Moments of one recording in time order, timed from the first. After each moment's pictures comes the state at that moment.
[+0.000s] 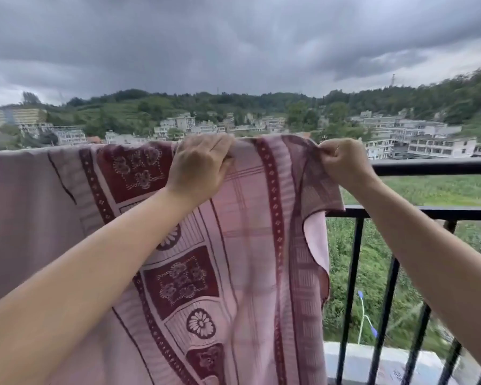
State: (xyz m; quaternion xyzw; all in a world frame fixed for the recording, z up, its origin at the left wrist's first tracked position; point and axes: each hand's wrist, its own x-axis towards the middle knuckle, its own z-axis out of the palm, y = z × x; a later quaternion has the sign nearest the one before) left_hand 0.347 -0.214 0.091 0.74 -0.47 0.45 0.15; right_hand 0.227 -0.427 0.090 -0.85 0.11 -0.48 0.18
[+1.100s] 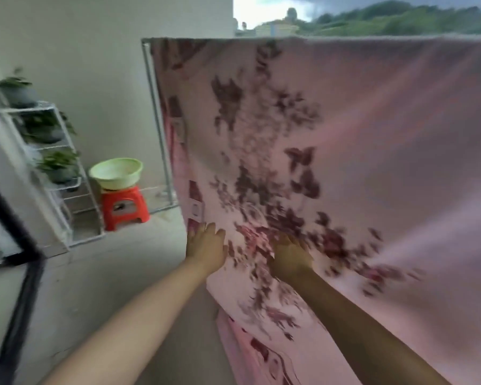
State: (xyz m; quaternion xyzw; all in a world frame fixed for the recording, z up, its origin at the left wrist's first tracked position) left_hand 0.460 0.289 -0.180 1.00 0.09 0.03 -0.01; right_hand 0.510 0.113 -0.190 -0.97 -0.23 0.03 0.05
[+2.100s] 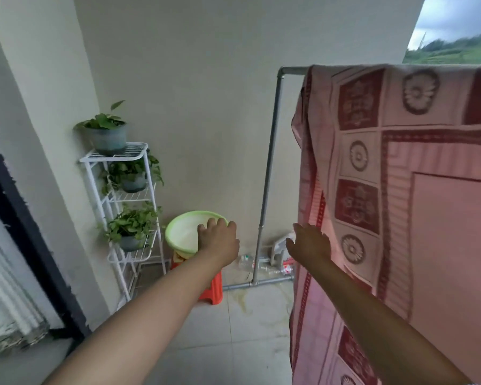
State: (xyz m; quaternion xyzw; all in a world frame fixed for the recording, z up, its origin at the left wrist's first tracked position) left_hand 0.922 0.956 -0.141 0.96 0.28 0.03 0.00; right_hand 1.047 0.814 -0.156 -0.95 -0.30 -0.04 0.10
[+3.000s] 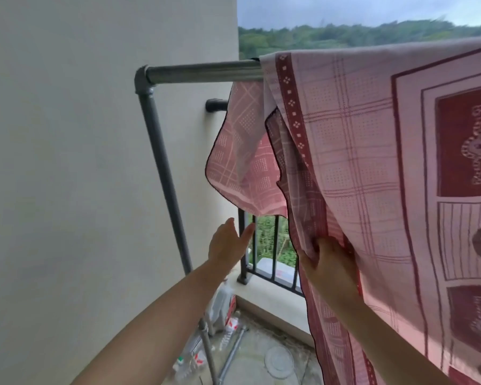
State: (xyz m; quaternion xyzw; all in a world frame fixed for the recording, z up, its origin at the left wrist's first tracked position) left_hand 1.425 1.162 -0.129 0.95 -0.07 0.03 0.32; right_hand 1.334 0.999 -0.155 -0.93 0.12 -0.34 0.09
